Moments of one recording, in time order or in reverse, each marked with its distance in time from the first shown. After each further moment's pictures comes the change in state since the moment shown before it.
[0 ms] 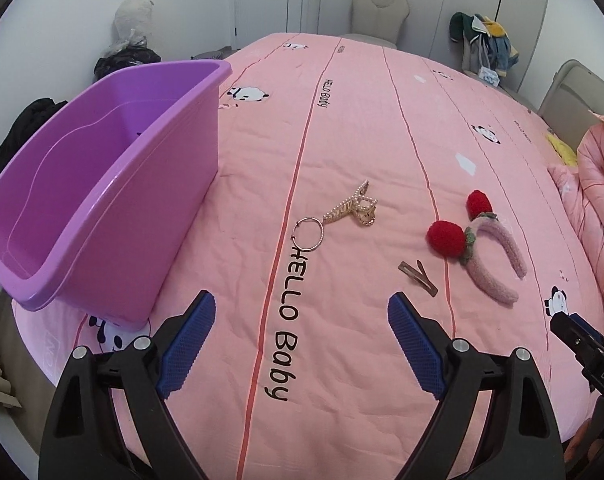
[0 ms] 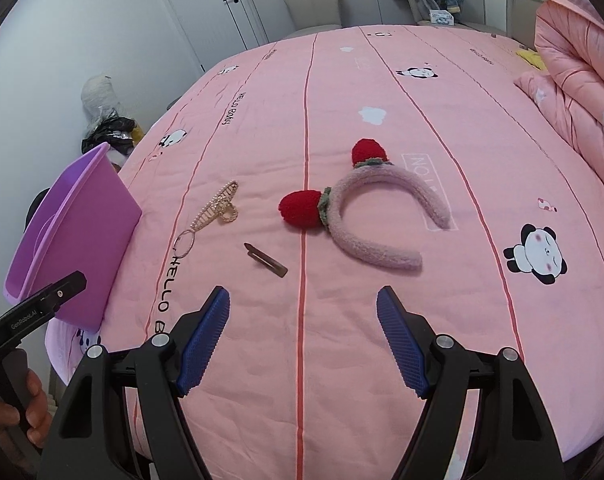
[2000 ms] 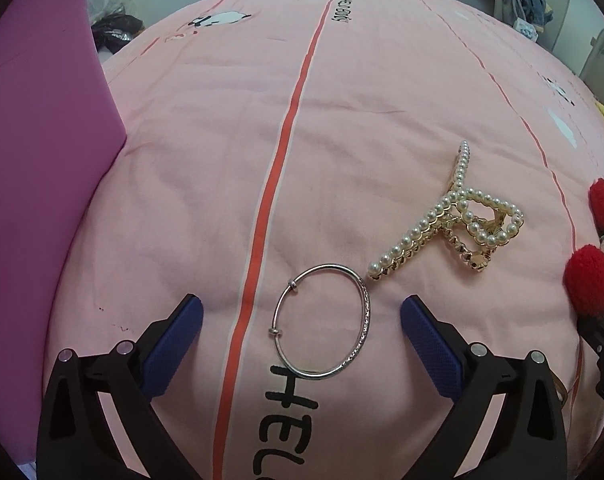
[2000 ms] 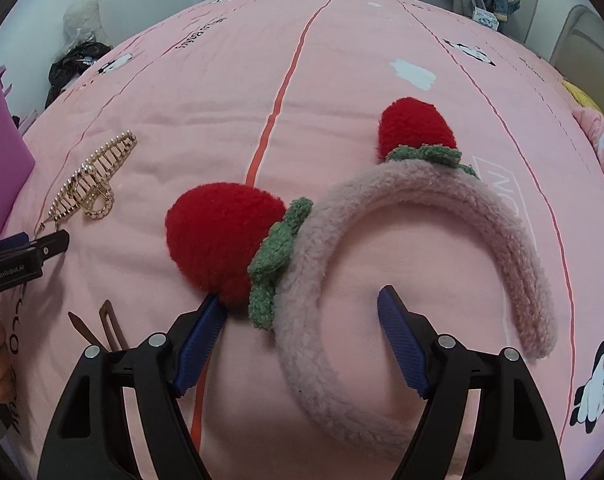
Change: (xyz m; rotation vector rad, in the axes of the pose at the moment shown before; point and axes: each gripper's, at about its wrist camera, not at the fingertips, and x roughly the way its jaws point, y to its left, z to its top) left arm 0.238 -0.008 0.046 0.035 0.150 0.081; right arm 0.226 -0.018 0.060 -0.226 0.128 -0.150
